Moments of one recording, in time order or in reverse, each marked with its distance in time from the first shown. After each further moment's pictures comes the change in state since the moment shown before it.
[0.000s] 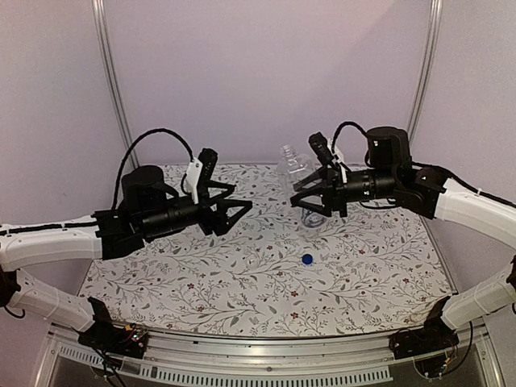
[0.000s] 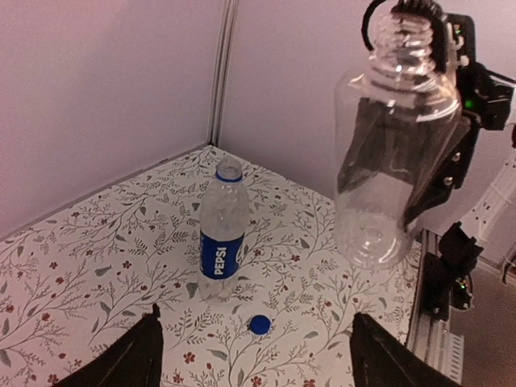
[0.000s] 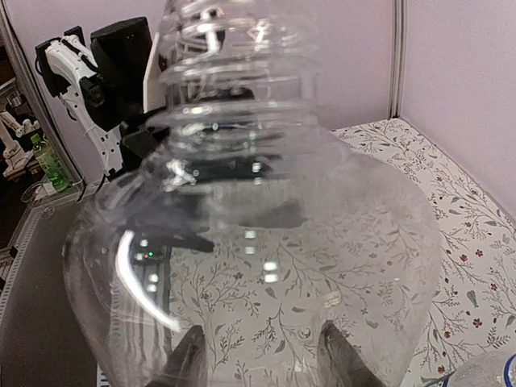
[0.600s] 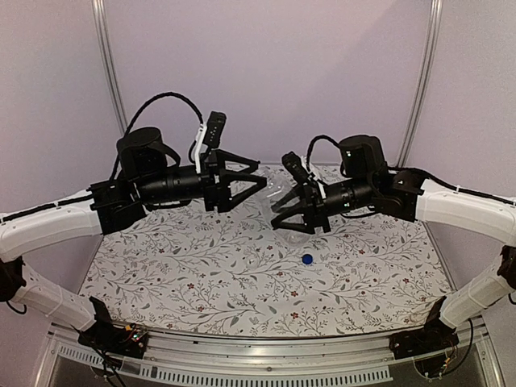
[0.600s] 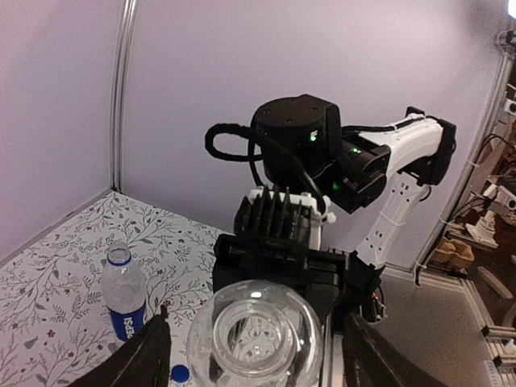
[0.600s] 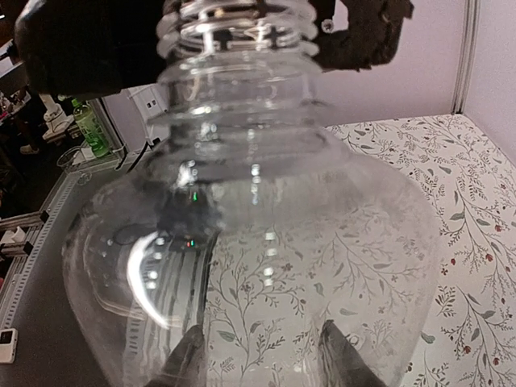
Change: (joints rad) left arm 0.000 0.051 0.294 -0.091 0.320 -0.053; right arm 0.105 0.117 0.037 -0.002 -0.085 -0.051
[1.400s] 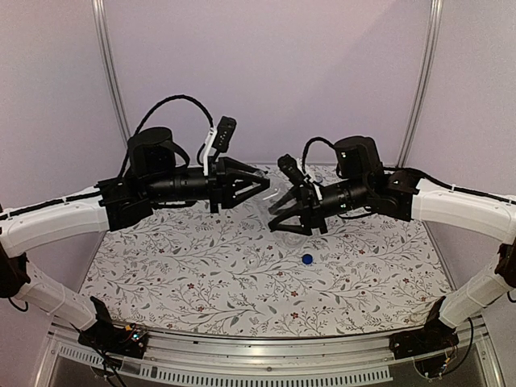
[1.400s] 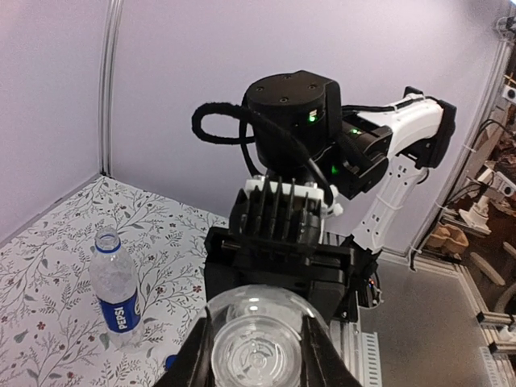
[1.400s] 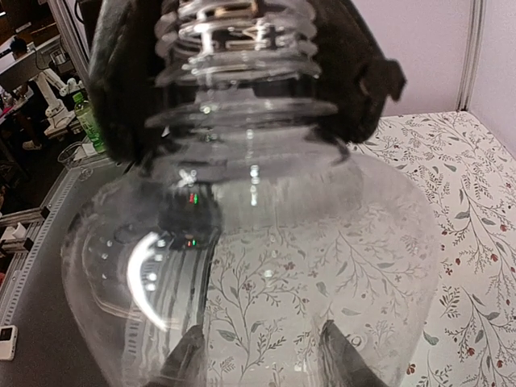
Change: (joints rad) left arm 0.006 0.058 0.027 -0.032 0.071 0.014; right arm 0.010 0.030 0.016 -0.005 -0.006 -0.011
